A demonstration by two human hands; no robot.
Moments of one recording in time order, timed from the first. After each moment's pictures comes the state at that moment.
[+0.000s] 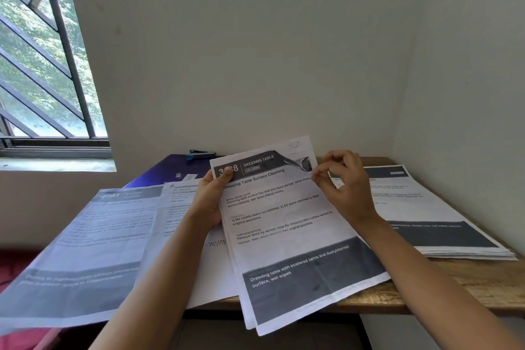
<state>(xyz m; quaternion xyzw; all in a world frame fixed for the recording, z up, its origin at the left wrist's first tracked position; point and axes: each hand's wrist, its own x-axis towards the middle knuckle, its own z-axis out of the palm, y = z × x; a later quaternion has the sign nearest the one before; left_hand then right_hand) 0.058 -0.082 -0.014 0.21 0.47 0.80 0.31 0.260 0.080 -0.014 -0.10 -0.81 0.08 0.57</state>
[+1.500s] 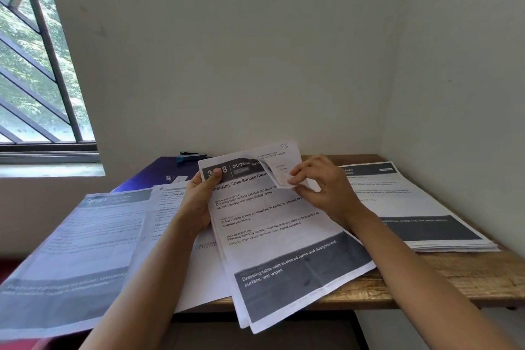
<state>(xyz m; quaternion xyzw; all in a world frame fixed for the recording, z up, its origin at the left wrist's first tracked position) 0.060 -0.085 -0.013 0.21 0.47 0.80 0.31 0.259 0.080 -0.008 -0.03 -0.87 0.15 0.46</state>
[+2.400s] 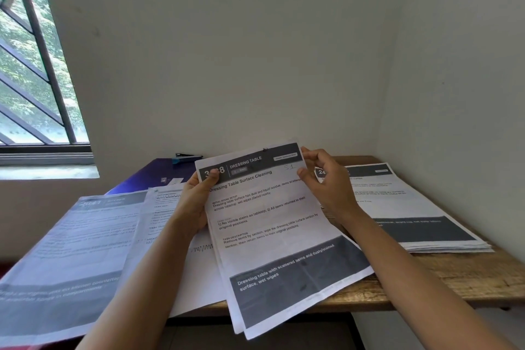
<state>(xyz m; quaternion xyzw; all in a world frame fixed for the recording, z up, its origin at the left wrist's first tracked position) 0.057 -0.081 -0.015 0.23 0.45 0.80 0.31 0.256 0.080 -0.007 -0.15 -0.80 0.31 0.50</state>
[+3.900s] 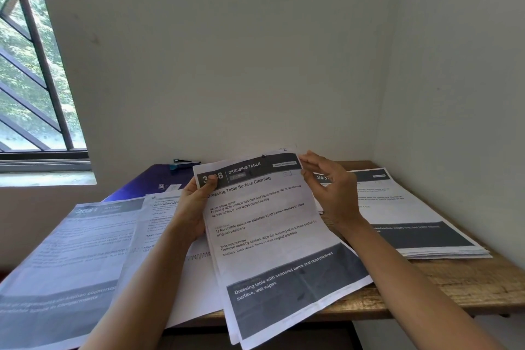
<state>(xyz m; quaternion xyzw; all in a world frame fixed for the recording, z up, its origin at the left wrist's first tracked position) 0.059 -0.082 -0.014 0.25 0.45 0.80 0.30 0.262 0.076 -0.005 -0.07 -0.78 0.15 0.60</state>
